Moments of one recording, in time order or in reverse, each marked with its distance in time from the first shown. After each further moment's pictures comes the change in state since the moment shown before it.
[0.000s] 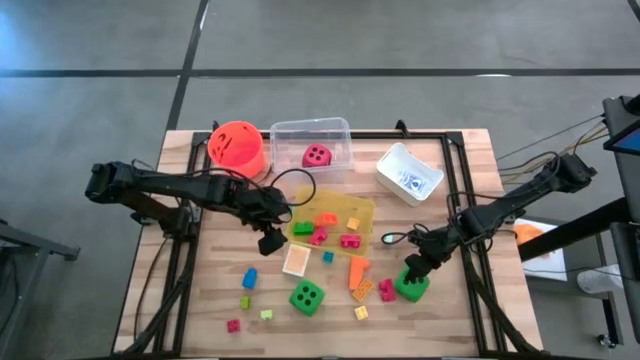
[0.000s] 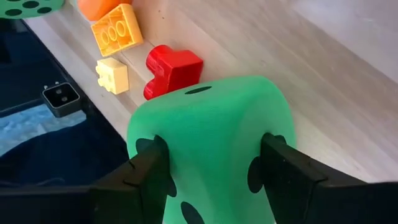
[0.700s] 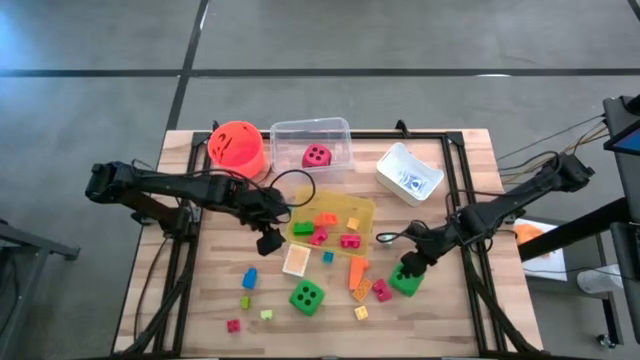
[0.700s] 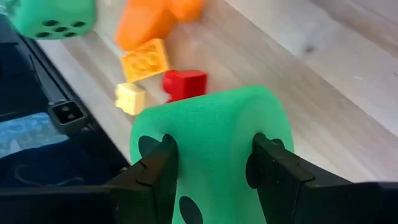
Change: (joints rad) left arm 0.000 0.000 0.000 -0.036 -0.003 0.003; right arm 0.000 -0.002 0.209 -0.214 0.124 -0.097
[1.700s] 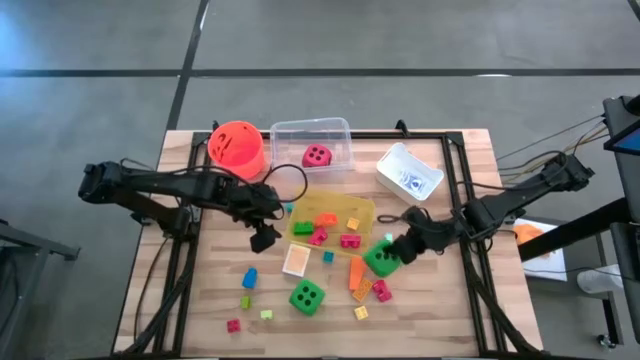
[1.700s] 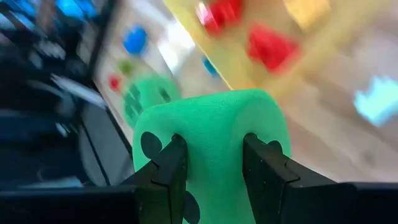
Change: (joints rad) left arm 0.000 -0.082 0.000 -0.016 -0.034 0.032; right arm -0.016 0.015 0.191 0.035 0.364 -0.042
